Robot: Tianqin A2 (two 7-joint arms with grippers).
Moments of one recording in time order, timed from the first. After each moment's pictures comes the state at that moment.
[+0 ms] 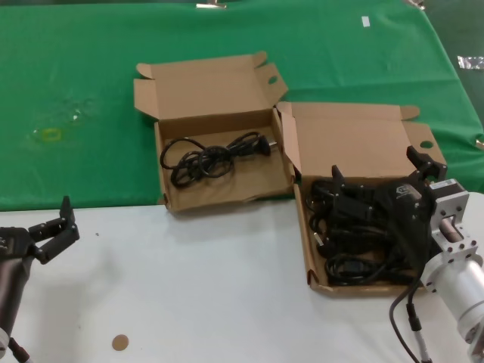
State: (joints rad) left arm 0.00 -0.30 1.60 -1.60 -1.80 0.00 0.00; right arm 0.04 0.30 -1.62 1.58 1.77 -0.03 0.01
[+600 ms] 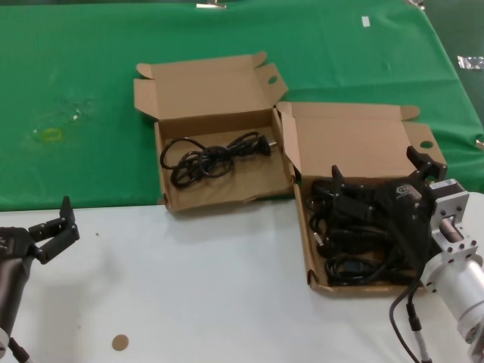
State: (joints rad) left arm 0.00 -0.30 1.60 -1.60 -1.80 0.00 0.00; right arm 0.04 0.30 -1.62 1.58 1.77 -0.03 0.01
